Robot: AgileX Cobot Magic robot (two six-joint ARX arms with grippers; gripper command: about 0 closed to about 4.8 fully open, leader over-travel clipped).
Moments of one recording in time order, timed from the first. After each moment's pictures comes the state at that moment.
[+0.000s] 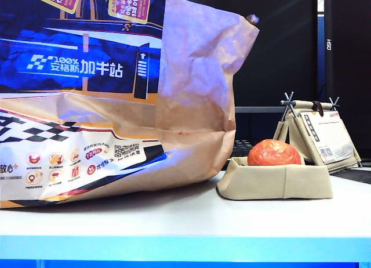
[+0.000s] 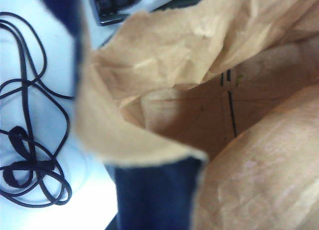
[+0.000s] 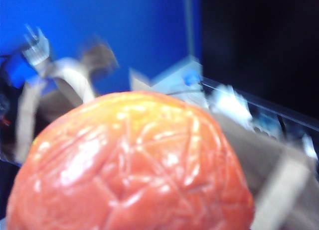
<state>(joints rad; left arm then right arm) 0.00 1.27 1.40 -1.11 0.24 0.21 0.74 1.38 1.51 -0.42 -0.15 0.10</state>
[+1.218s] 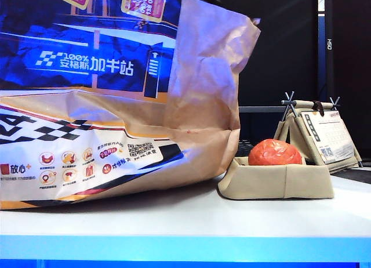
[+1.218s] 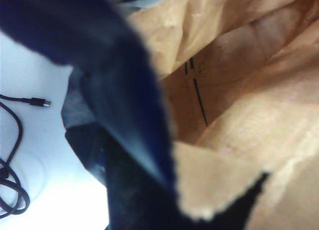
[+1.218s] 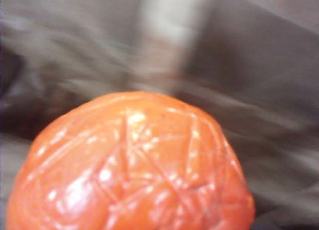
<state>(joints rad) 0.00 1.27 1.40 -1.15 0.39 0.25 0.70 1.80 1.88 -0.84 -0.13 0.02</state>
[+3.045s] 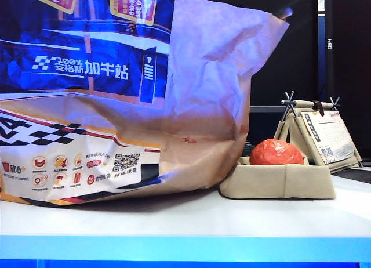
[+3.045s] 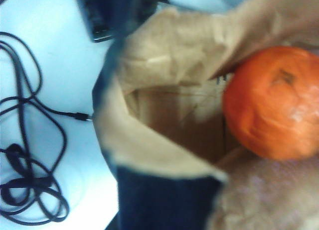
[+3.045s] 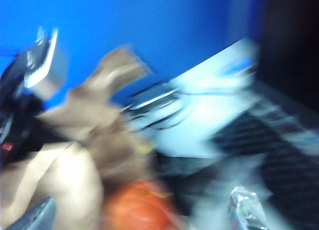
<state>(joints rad) 0.00 1.27 1.40 -1.07 0.27 0.22 0.71 1.79 2.11 -0.73 -0.32 0.03</state>
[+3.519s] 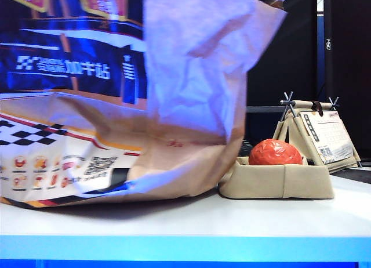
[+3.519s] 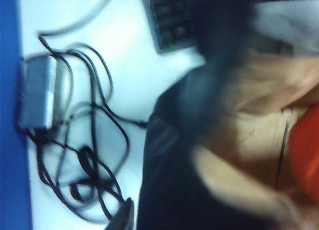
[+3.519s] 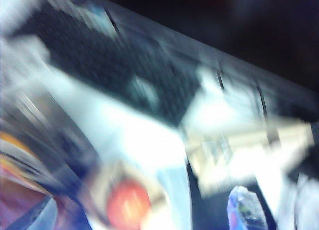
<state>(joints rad) 0.00 1.27 1.40 -0.98 0.07 0.23 0.58 1.66 2.23 -1.32 0.24 -0.06</state>
